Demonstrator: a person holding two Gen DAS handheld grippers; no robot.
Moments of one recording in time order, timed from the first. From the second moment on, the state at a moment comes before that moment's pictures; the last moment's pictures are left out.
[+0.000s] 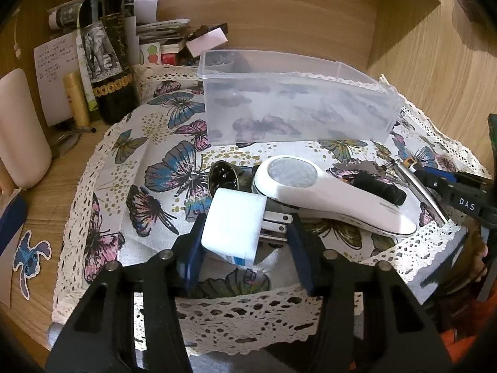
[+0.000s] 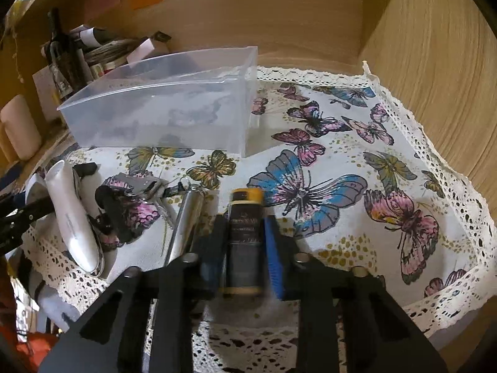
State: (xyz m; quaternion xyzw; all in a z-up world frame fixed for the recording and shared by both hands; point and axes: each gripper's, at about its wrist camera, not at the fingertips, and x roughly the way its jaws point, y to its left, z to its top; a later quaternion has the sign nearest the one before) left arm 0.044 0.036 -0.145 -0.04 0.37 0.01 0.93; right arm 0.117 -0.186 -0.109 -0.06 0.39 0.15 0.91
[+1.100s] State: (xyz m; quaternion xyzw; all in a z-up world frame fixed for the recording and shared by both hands) left arm 0.116 0.056 -0.033 -0.03 0.24 0.02 0.97; right arm 0.158 -0.142 -0.006 -0.07 0.24 0.19 0.95
